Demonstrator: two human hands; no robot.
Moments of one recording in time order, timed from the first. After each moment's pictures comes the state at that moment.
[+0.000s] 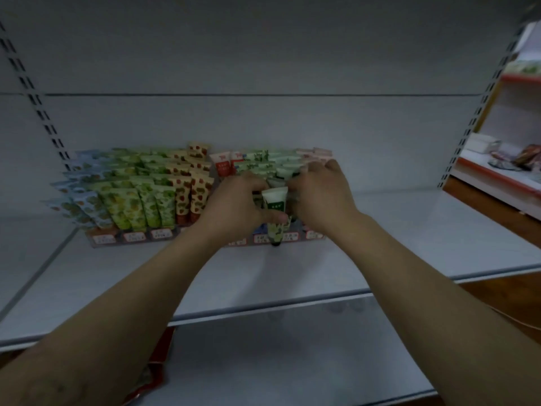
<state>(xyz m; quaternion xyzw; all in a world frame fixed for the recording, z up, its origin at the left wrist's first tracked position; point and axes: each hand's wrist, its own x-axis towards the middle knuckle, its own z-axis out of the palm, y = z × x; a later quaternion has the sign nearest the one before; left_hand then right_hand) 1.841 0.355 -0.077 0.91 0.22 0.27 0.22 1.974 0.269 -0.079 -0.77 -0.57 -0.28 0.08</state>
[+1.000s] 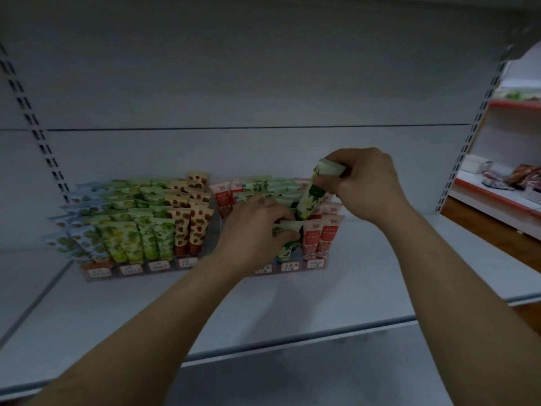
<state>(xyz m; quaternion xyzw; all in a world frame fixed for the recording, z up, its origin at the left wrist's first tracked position) 1.864 0.356 -0.084 0.93 0.14 0.34 0.07 2.001 0.234 -0.009 -0.75 -0.48 -0.10 0.43</state>
